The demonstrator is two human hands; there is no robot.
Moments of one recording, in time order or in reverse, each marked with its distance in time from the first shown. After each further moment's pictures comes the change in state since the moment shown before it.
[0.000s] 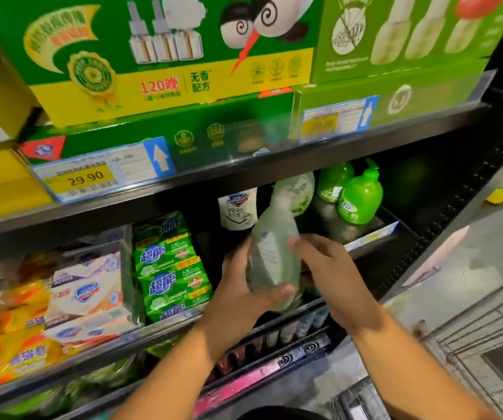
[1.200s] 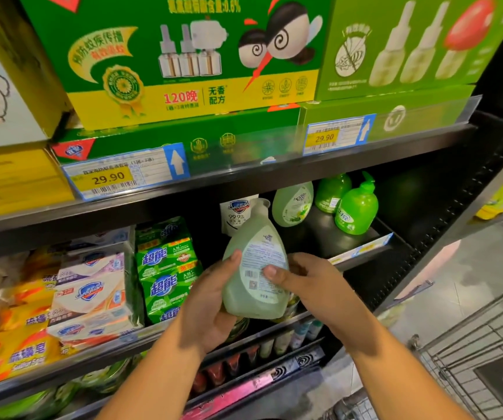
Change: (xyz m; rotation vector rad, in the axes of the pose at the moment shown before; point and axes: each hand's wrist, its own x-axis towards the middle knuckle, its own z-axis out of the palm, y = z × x) left_hand -0.009 0.023 -0.016 -0.846 0.025 -0.293; right_hand -0.016 -0.007 0.008 -0.317 -0.114 0.034
